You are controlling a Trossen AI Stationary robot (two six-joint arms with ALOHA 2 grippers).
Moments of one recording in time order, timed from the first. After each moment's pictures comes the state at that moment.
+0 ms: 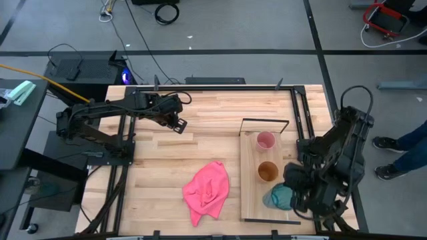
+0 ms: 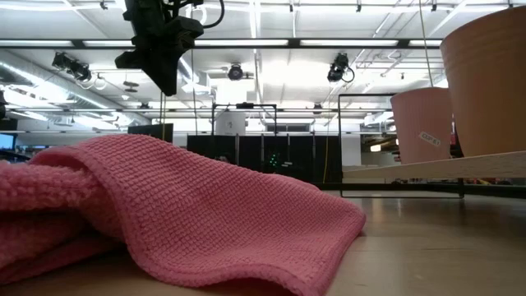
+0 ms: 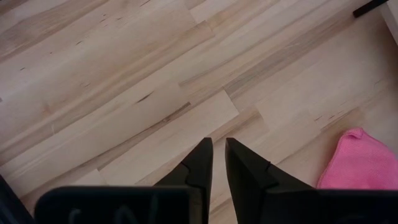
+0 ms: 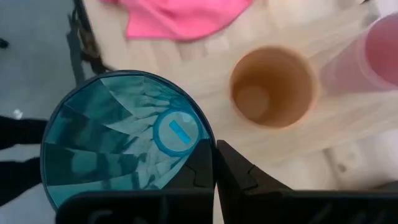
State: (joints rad) left arm 0.23 1.33 1.22 -1.07 -0.17 -0.75; right arm 0.94 1.51 1.71 -1.55 0.35 1.28
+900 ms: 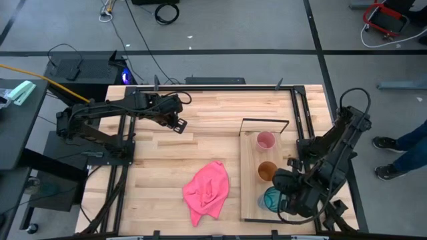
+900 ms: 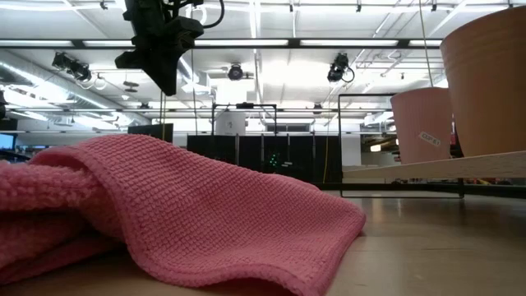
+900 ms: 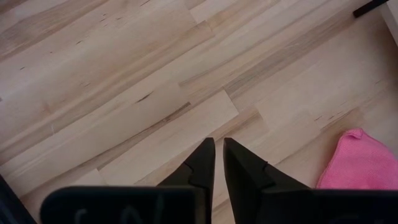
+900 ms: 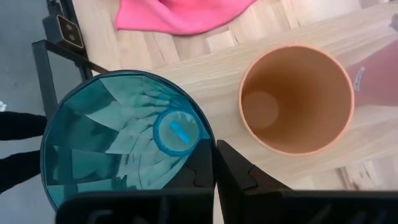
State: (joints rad) left arm 0.23 1.33 1.22 -1.07 -0.17 -0.75; right arm 0.89 1.51 1.52 -1.36 0.32 1.19
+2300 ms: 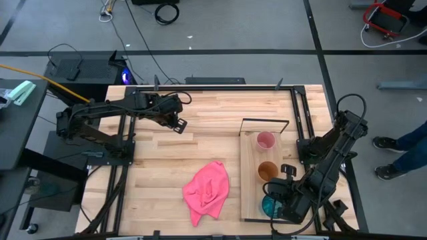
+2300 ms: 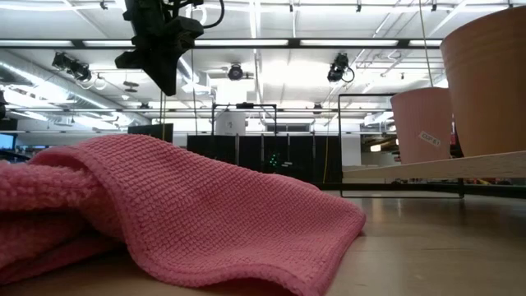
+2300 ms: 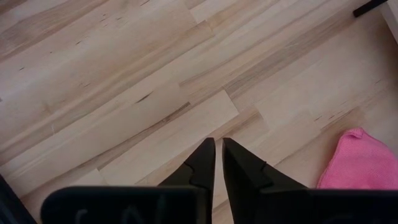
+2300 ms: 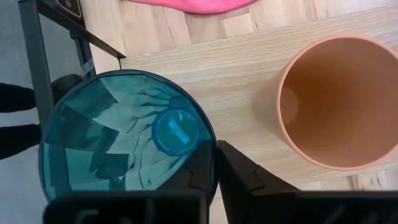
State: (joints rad) left arm 0.23 1.33 1.22 -1.07 -0.17 -0.75; right arm 0.87 1.59 1.52 -1.31 0.26 1.10
